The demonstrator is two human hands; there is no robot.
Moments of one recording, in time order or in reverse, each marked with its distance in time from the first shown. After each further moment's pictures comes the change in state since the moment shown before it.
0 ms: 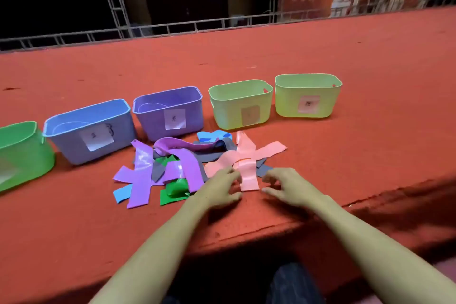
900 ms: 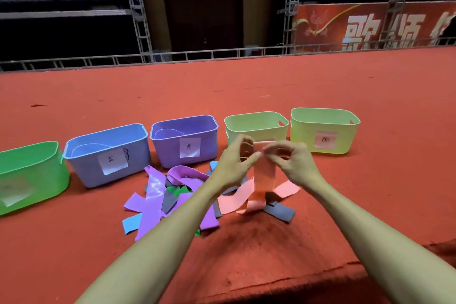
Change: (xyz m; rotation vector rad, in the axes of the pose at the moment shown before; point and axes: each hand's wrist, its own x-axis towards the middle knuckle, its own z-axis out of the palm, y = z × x) left_hand 0.047 0.033 -0.113 -0.630 0.502 0.019; right_hand 0.095 -0.045 -0.077 0.429 0.480 -0.109
